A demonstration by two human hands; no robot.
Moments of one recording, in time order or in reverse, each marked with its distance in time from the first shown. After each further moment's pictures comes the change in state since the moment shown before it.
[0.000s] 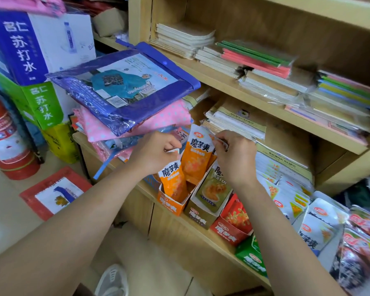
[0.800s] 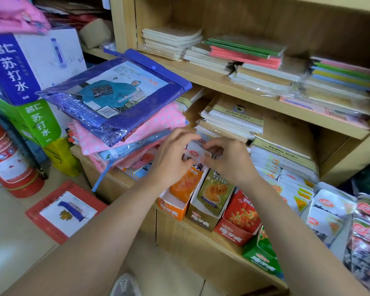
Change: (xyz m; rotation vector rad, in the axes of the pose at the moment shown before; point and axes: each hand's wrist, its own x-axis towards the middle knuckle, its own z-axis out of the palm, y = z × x) left_hand 0.010 0.022 0.046 0.030 0.101 0.302; right_hand -0.005 0.010 -0.007 0.186 -0.254 0.064
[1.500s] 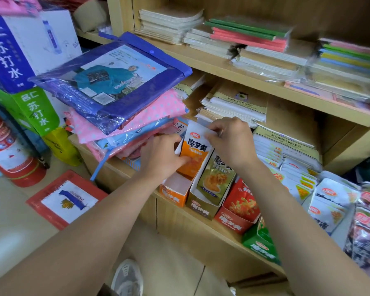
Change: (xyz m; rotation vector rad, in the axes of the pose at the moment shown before) left_hand -0.014 -0.017 0.003 0.361 -0.057 -0.296; right_hand 0.015 0.003 0.006 -0.152 0.093 0.041
